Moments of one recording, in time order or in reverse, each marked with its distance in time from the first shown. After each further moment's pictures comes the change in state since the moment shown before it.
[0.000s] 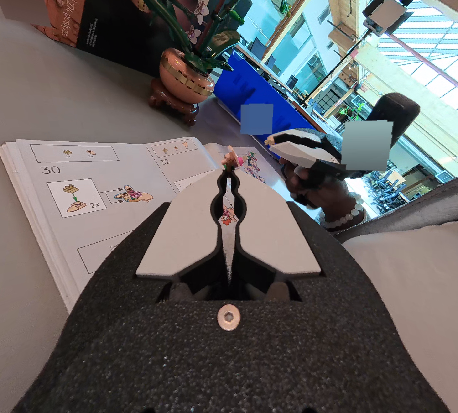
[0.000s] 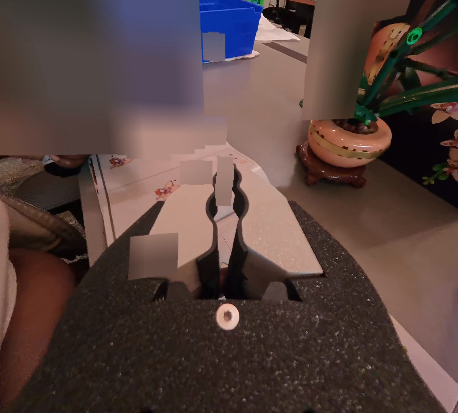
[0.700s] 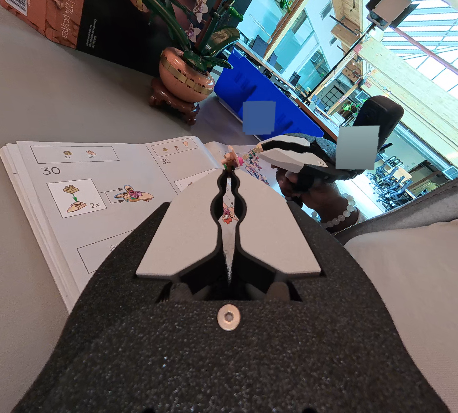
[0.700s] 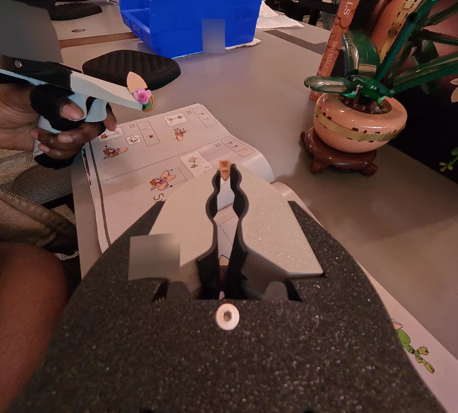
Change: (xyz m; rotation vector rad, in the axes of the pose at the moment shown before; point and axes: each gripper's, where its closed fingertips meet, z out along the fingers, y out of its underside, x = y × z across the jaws) left arm 0.001 0.002 0.001 -0.006 -0.007 0.021; right arm 0.001 0.017 0.006 -0.015 -0.010 0.022
